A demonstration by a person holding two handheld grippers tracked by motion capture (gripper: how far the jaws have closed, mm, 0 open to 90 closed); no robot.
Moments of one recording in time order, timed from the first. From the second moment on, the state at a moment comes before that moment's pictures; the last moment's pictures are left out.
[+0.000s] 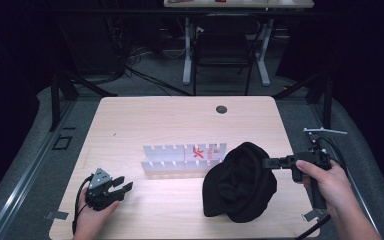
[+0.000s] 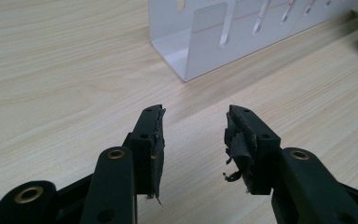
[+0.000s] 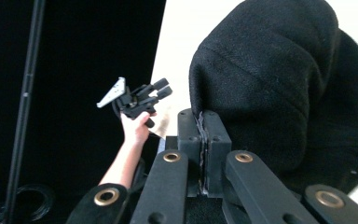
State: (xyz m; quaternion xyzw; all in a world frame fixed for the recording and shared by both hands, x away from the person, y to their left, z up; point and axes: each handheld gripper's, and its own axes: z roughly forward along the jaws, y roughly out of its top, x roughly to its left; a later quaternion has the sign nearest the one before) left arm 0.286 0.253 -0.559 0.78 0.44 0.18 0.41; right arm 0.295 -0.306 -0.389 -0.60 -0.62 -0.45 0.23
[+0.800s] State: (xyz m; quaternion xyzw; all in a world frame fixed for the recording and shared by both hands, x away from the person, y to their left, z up) left arm 0.286 0.252 -0.560 0.78 0.44 0.18 0.41; right arm 0.302 -0.301 -0.354 -0.57 -0.59 -0.51 0.25
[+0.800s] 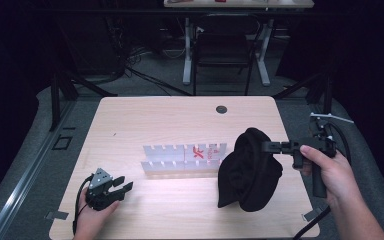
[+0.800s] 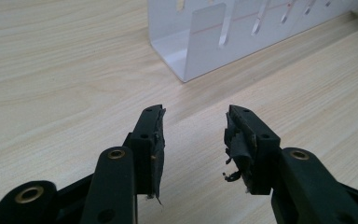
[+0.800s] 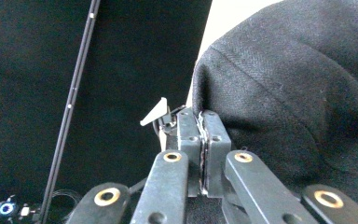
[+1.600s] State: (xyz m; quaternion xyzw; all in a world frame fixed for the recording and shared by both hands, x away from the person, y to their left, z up) left arm 0.280 0.235 -0.539 0.76 0.41 0.17 0.47; right arm 0.334 -0.262 -0.301 -0.53 -0.62 -0.54 0.23
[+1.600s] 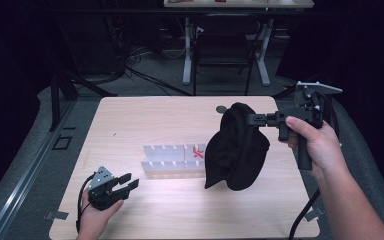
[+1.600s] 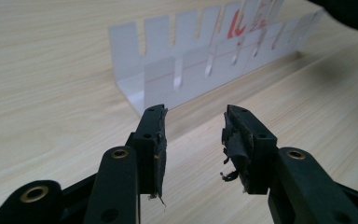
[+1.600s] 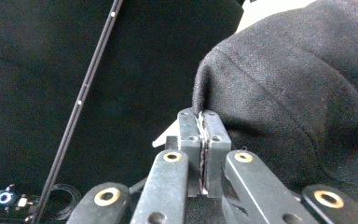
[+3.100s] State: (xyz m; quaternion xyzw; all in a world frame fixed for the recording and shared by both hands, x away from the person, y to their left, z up) left arm 0.291 0.174 -0.503 0.76 0.35 0.18 0.52; right arm 0.427 -0.198 -0.322 -0.53 -0.62 -0.53 0.23
